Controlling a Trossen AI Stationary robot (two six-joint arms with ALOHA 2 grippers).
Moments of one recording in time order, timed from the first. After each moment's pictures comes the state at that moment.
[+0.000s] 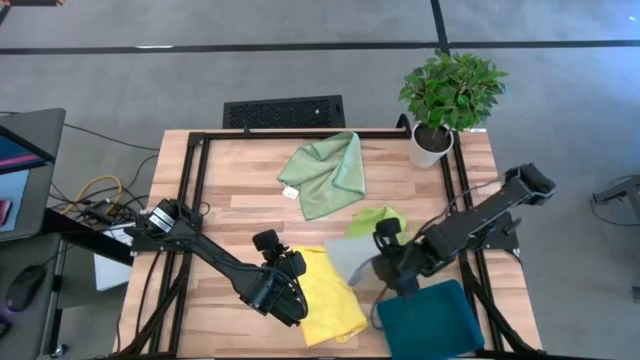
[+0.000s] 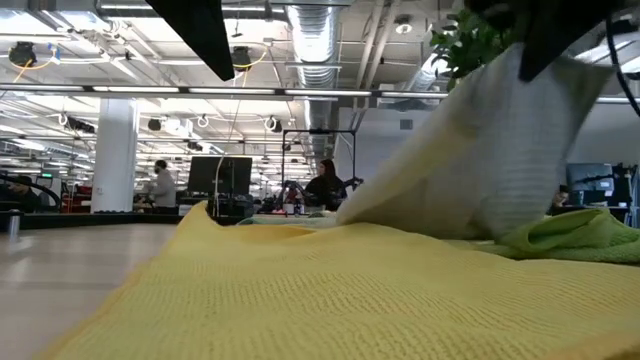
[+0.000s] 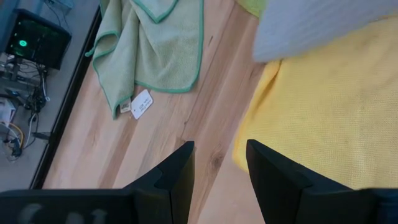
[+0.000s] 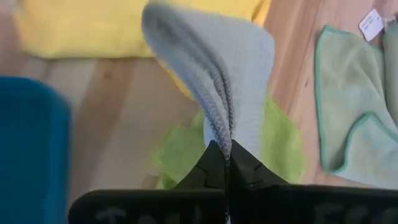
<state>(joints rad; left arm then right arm) -0.58 1.98 1.71 -1.40 -0.74 -0.95 0.56 1.51 1.23 -0.99 0.31 0.08</state>
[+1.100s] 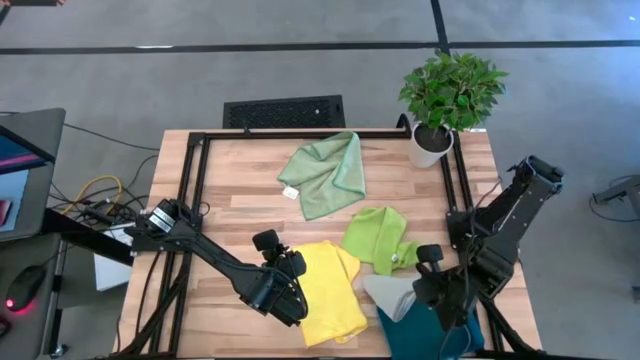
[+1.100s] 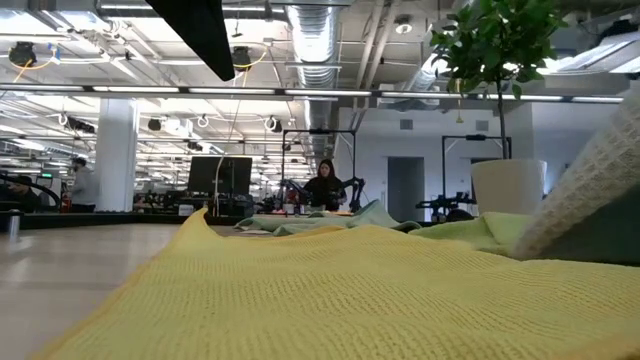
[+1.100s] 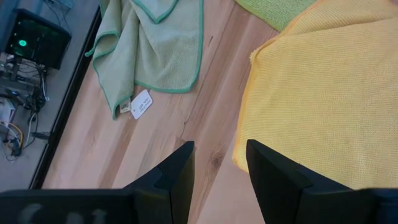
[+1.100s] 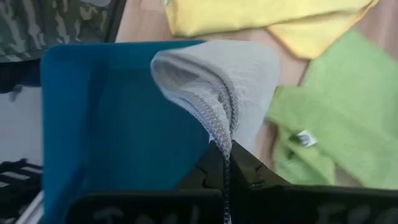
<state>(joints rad) -0.58 1.98 1.71 -1.40 -0.74 -0.96 0.91 1.39 1.23 -1.09 0.19 0.58</state>
